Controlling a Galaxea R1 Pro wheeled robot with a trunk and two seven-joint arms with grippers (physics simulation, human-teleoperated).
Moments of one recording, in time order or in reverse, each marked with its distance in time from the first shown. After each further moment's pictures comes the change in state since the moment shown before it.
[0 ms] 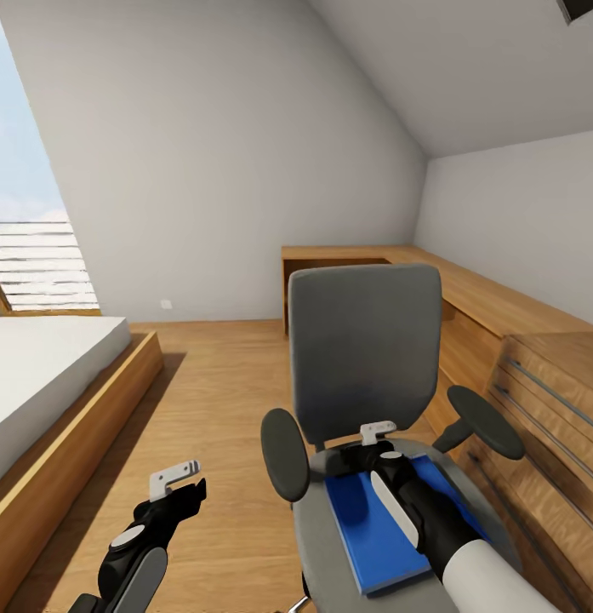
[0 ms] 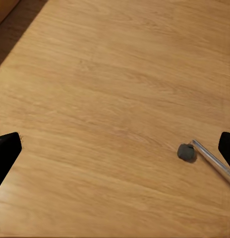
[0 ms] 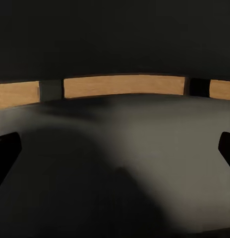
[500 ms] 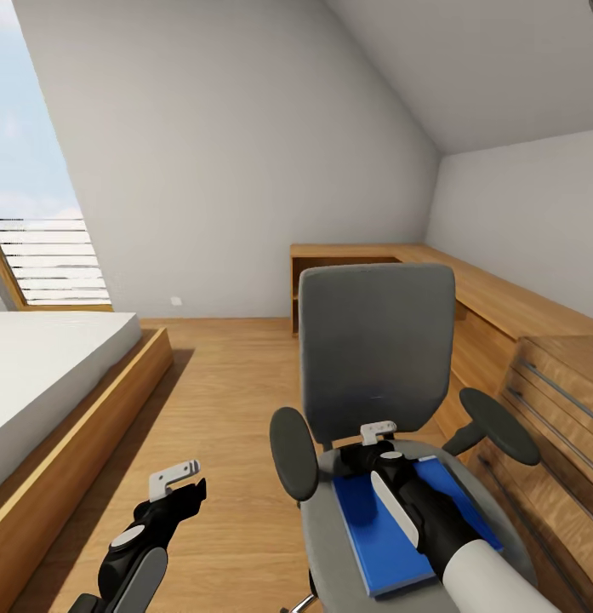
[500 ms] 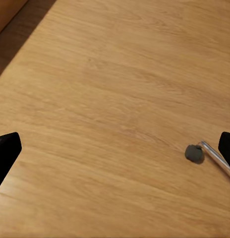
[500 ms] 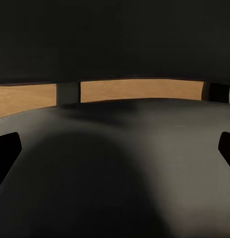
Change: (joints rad) left arm 0.000 0.000 0.000 0.000 0.000 0.000 0.000; right arm 0.000 -0.001 -0.001 0.000 0.000 0.002 0.001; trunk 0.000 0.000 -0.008
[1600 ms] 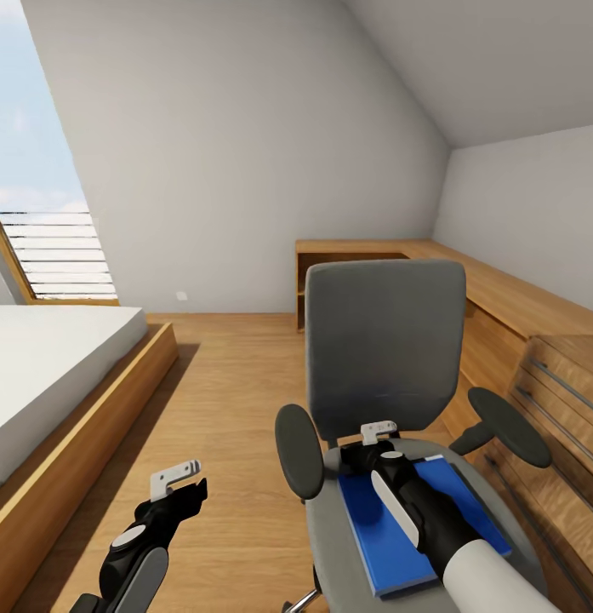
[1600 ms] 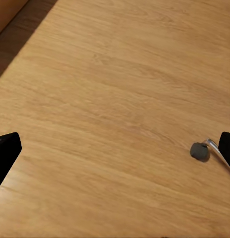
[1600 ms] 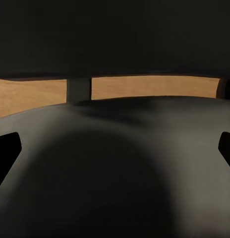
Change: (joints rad) left arm 0.000 -0.003 -0.001 0.000 -0.002 0.000 0.000; right arm 0.000 0.000 -0.004 -0.001 -0.001 0.002 0.003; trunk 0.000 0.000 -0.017
